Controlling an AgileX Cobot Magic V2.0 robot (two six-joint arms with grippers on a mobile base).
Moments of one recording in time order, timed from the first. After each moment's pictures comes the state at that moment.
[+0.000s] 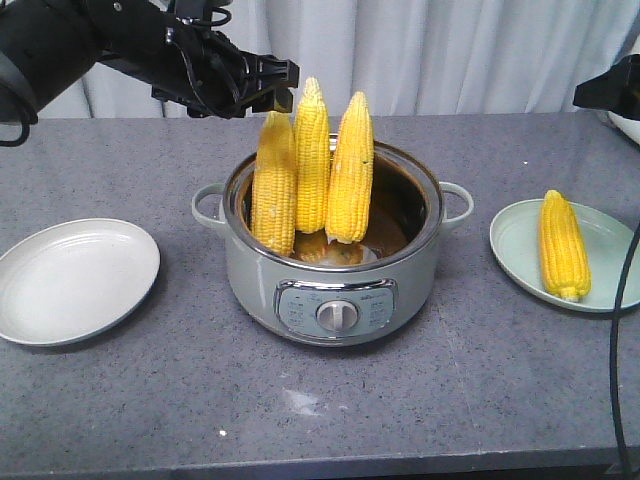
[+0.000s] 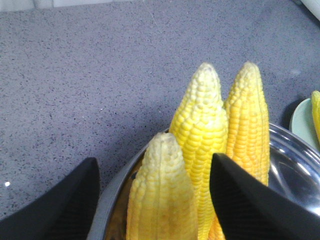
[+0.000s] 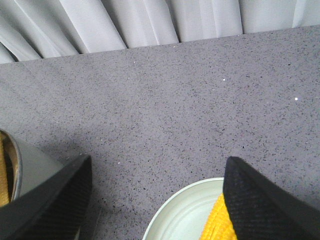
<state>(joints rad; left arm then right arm) -0.35 2.00 -2.04 -0.31 0.87 -0.03 -0.34 1.67 -1.51 0.91 0.83 -0.79</state>
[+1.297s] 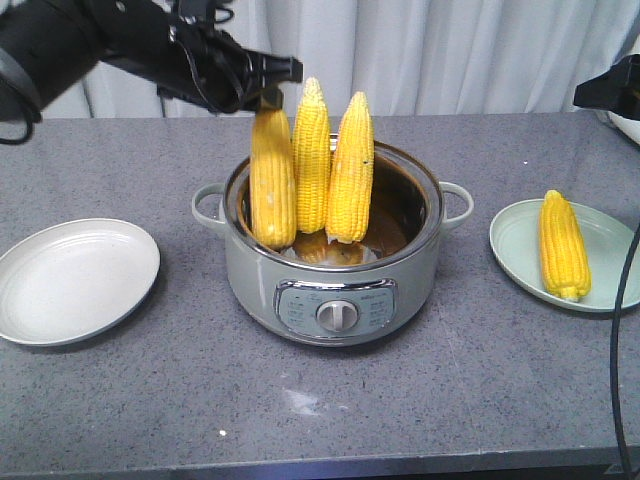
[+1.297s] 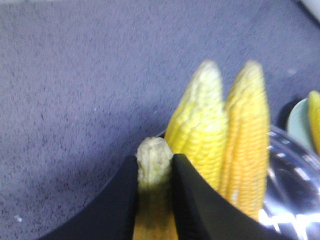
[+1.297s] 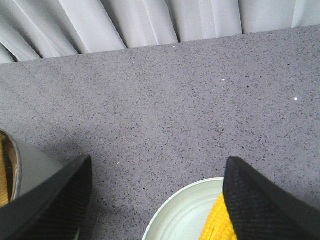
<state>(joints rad) -0.35 2.00 -2.07 -0.33 0.86 -0.02 -0.34 1.67 -1.51 0.91 0.83 -0.79</state>
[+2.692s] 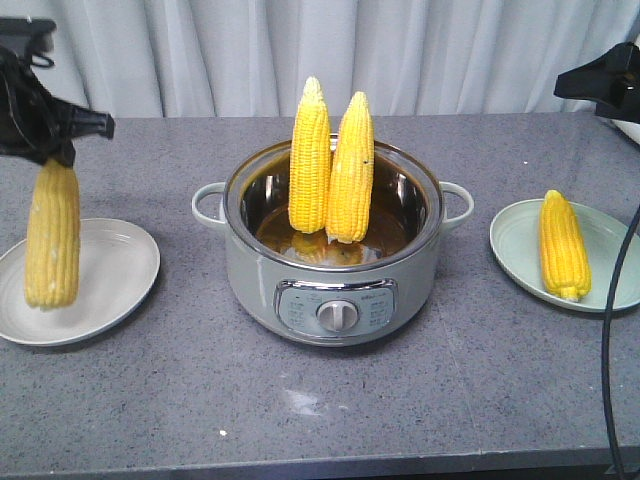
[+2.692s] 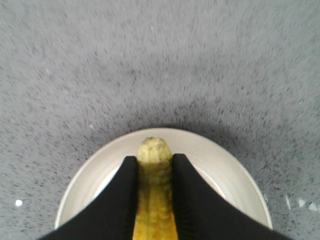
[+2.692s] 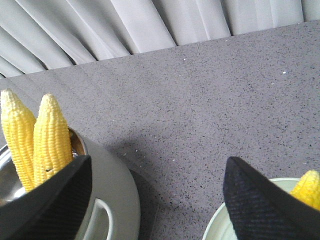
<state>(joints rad) -0.07 1.84 -1.79 0.08 1.10 -0.12 -0.34 1.67 -1.51 1.06 0.95 -0.79</state>
